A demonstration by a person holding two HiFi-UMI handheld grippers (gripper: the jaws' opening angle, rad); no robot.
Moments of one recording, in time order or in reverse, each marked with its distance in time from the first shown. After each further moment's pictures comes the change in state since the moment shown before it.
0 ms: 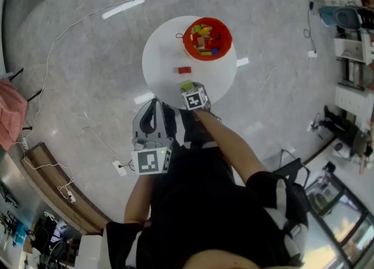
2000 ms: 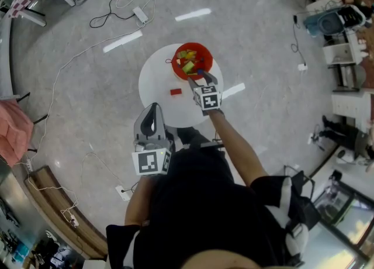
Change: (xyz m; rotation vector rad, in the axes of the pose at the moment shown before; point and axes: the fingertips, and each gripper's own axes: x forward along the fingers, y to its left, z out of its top) left arm 0.003 -0.050 0.059 0.066 -0.128 -0.063; right arm -0.187 -0.097 0.169 0.001 -0.552 -0.094
